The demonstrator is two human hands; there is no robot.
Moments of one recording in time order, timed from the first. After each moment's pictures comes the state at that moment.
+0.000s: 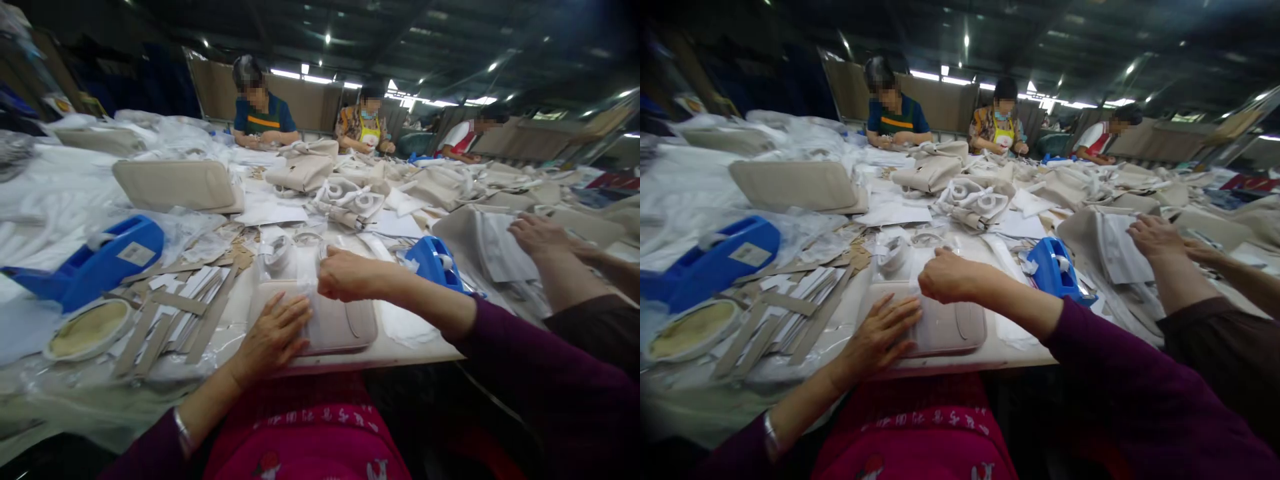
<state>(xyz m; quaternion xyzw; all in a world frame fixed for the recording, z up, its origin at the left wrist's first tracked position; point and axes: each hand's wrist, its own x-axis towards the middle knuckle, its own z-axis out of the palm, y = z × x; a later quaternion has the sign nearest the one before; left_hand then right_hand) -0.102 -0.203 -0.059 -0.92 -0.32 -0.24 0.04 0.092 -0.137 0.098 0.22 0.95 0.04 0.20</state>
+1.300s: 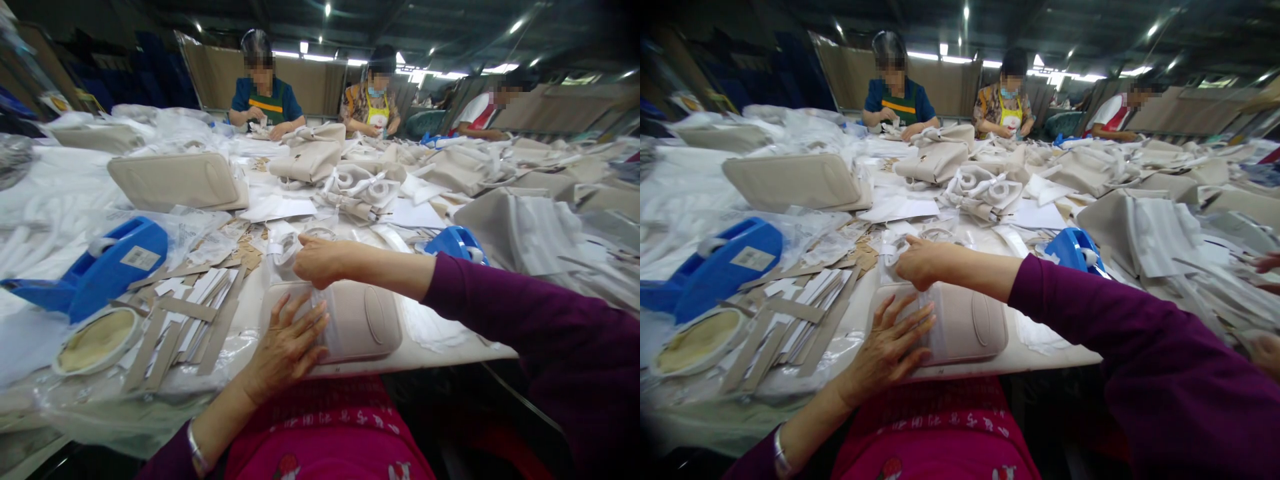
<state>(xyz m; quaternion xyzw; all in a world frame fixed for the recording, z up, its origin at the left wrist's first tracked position) -0.103 -0.204 -0.054 -0.91 -0.35 -0.24 0.01 0.030 -0.081 0.068 0.16 0.96 0.06 0.21</state>
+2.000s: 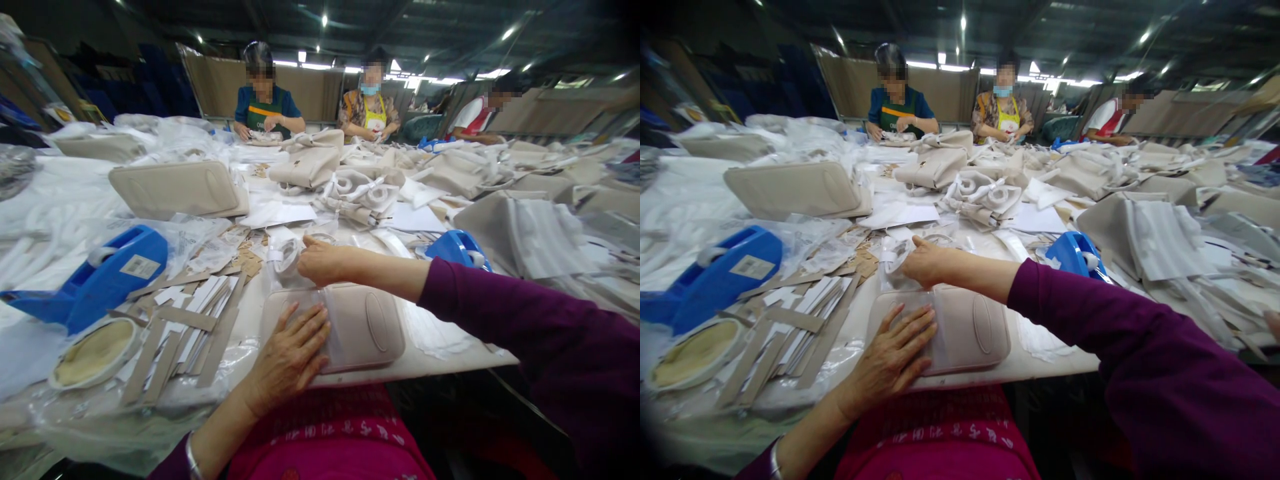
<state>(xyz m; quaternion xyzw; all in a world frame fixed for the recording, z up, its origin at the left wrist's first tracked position) -0.101 -0.202 -0.050 -0.92 -0.33 -0.22 -0.01 0.034 -0.067 0.061 0.20 0.96 0.08 0.20</state>
